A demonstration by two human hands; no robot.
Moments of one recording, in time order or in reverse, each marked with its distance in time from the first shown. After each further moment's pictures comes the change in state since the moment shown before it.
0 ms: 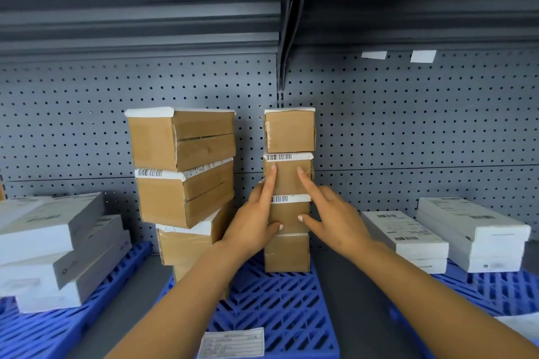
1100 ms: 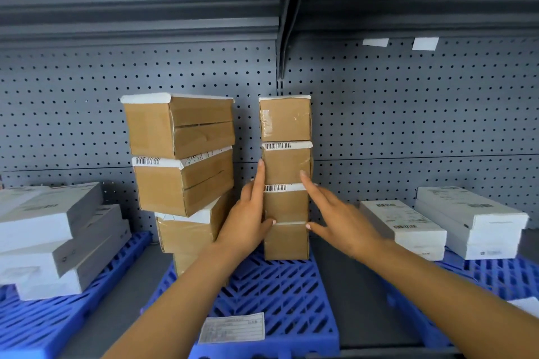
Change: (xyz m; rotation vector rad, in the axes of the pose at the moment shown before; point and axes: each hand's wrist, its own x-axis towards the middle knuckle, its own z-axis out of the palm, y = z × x) left_hand -0.019 -0.006 0.006 -0.011 0.069 -0.042; right_hand -0.022 0.004 -0.002 -0.065 -0.161 -0.031
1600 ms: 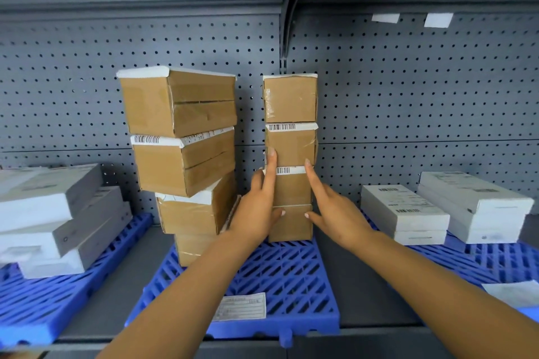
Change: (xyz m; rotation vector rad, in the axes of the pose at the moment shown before) left_hand -0.002 0.003 0.021 0.032 -0.032 -0.033; right_hand -0.001 -0.005 0.025 0.060 -0.013 0.083
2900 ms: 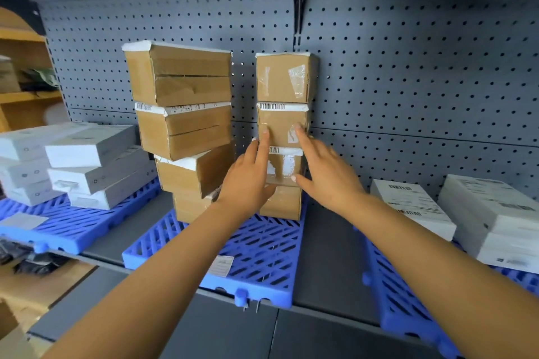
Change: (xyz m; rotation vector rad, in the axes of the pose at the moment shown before) left_hand -0.006 0.044 -0.005 0.375 0.084 -0.157; right_hand 0.026 0.015 -0.042 -0.018 0.009 -0.215
